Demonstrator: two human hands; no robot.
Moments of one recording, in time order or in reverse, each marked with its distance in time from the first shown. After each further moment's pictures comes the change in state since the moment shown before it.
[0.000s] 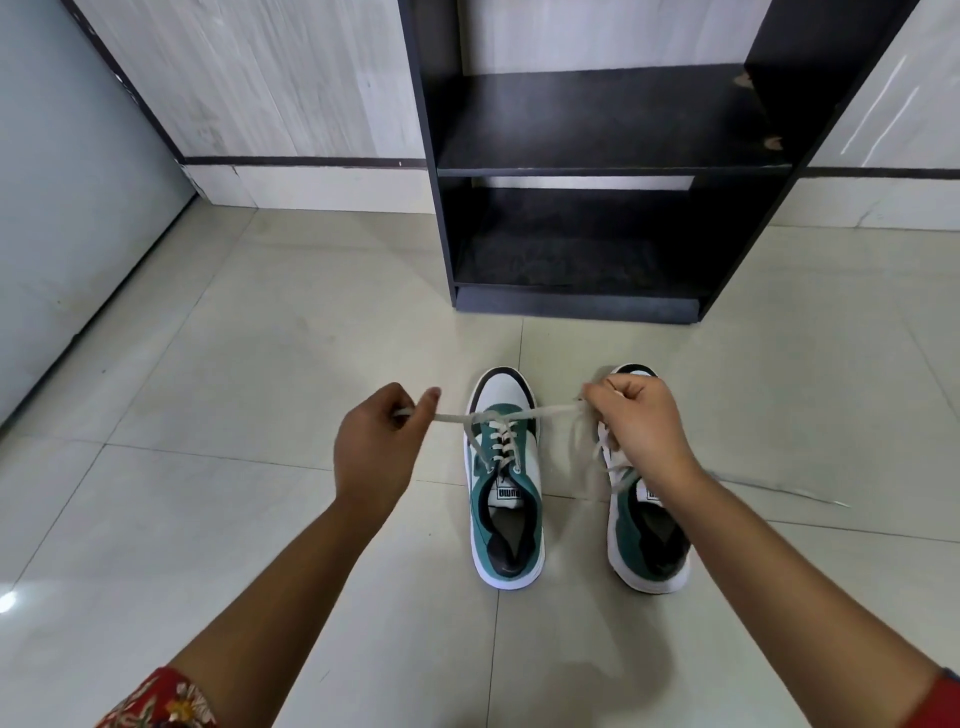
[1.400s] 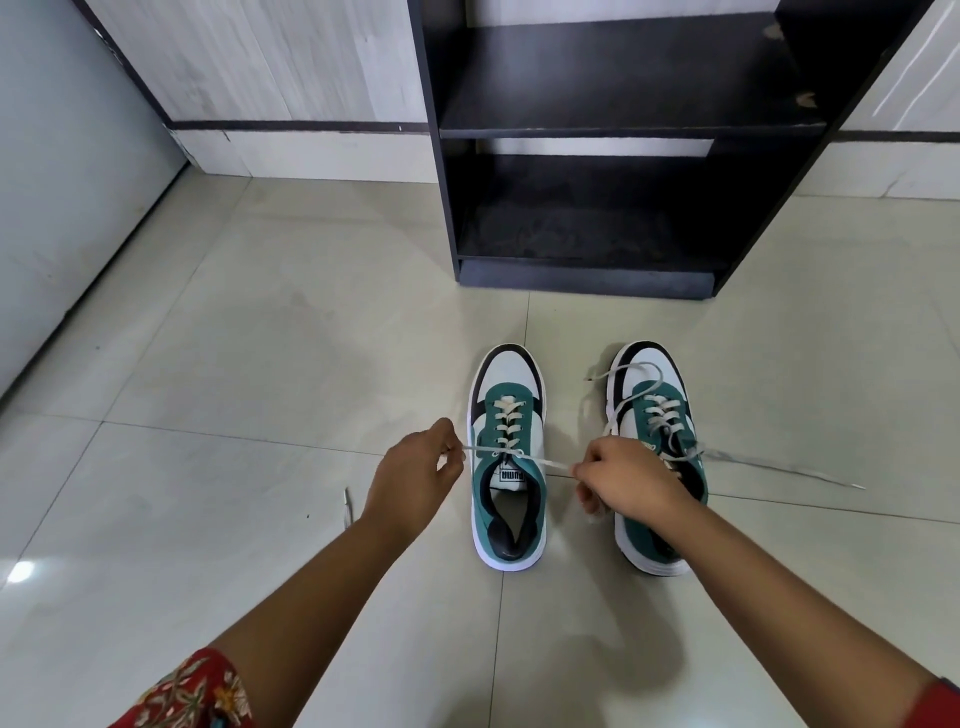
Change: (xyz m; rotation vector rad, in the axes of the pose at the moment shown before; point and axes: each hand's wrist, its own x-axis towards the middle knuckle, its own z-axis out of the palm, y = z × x) left_hand -0.024 -0.063 0.037 0.302 -0.366 0.230; right_hand -0.014 0.053 0.009 -0.667 -0.393 0.310
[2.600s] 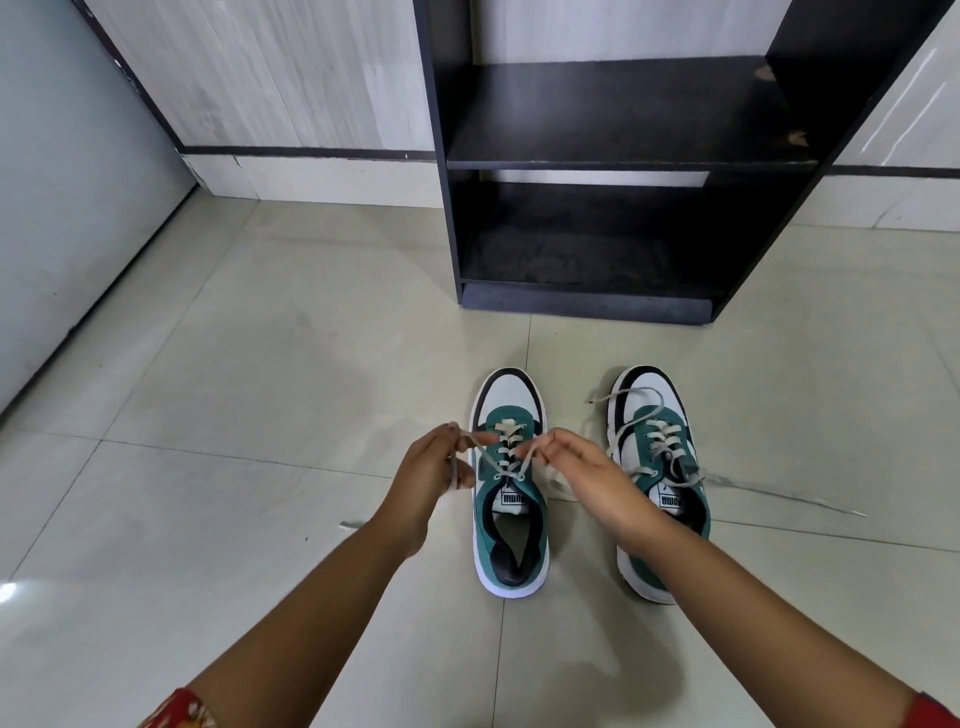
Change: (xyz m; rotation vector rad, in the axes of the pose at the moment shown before) left_hand 0.016 0.036 -0.022 -1.055 -0.122 -0.397; right_hand -0.007 -0.030 0.011 0.588 -0.055 -0.289
